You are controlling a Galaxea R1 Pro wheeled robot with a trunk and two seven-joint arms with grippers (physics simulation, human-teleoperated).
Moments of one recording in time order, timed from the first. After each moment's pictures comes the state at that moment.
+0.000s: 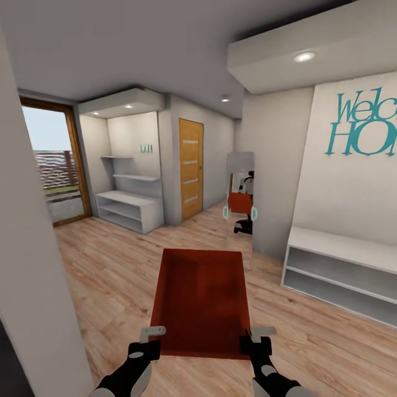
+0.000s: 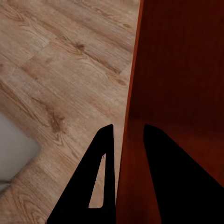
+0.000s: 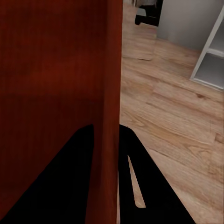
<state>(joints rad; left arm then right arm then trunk) -0.53 -0.14 -0.03 -0.30 0.04 0.03 0.25 -0.60 0.10 0.09 -0.05 0.00 -0.44 -0.21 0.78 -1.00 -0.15</state>
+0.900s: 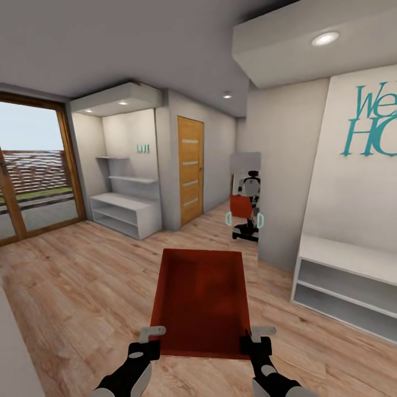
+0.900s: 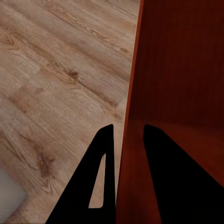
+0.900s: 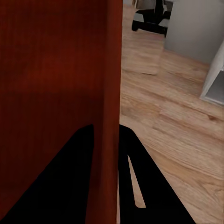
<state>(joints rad) -0.53 -0.14 -0.03 -0.30 0.04 0.03 0.25 -0.60 0.10 0.09 -0.05 0.00 -0.44 -0.21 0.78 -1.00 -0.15</state>
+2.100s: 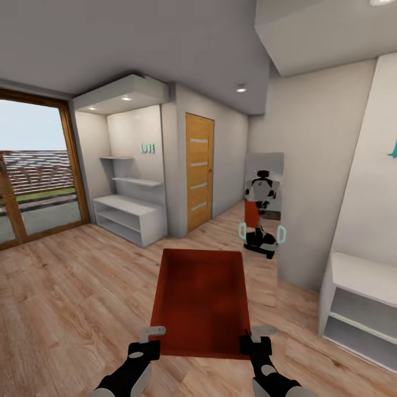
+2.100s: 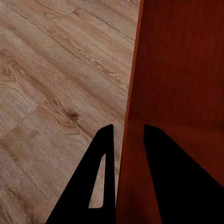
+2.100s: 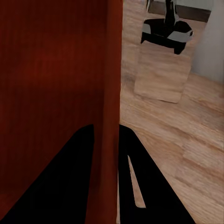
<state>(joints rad) -0.53 -0.14 -0.03 -0.30 0.04 0.03 0.25 -0.60 0.10 0.09 -0.05 0.00 -0.44 -0.21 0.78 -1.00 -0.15</state>
